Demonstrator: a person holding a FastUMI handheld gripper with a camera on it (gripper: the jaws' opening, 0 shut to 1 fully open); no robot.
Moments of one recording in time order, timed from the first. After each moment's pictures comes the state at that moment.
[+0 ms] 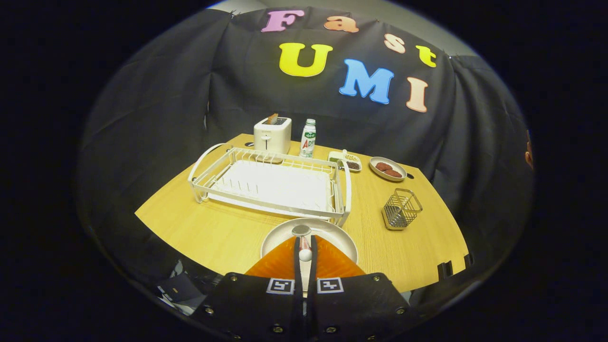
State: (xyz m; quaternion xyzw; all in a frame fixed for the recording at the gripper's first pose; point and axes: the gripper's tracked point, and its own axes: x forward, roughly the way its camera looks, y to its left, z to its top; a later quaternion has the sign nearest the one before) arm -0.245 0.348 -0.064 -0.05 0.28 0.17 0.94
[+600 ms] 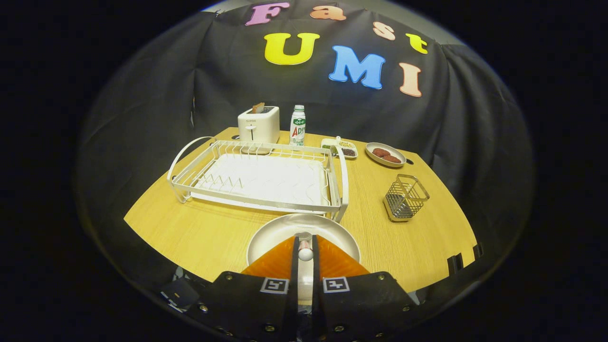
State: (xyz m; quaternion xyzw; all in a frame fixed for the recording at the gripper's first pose) arm -0.215 0.352 -0.092 -0.04 0.30 0.16 0.94
